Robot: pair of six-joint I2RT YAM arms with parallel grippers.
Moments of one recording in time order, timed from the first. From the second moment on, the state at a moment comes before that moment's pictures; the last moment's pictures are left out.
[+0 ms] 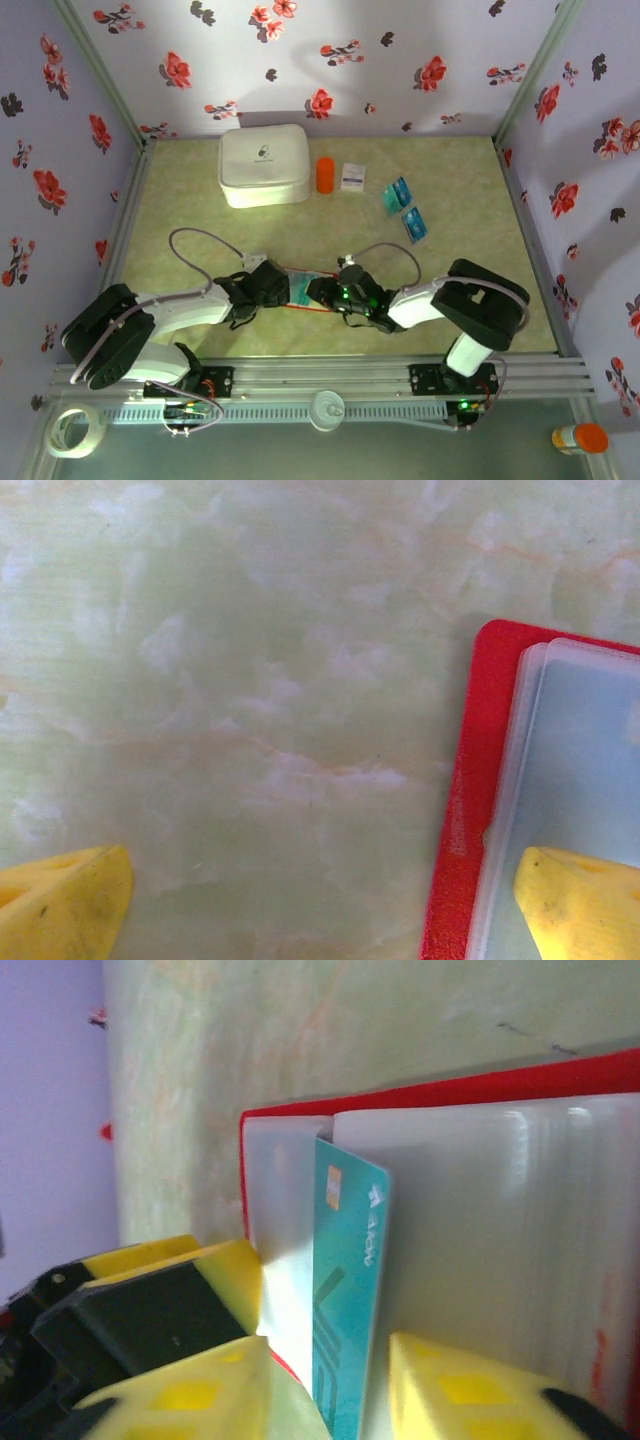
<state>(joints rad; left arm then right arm) -0.88 1.36 0.52 -0.29 -0.40 -0.81 0.97 1.61 0.46 0.57 -0.11 1.22</state>
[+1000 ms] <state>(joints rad) -0.88 1.36 0.52 -0.27 -0.40 -0.81 0.94 1.75 0.91 -0.15 -0.09 0.86</state>
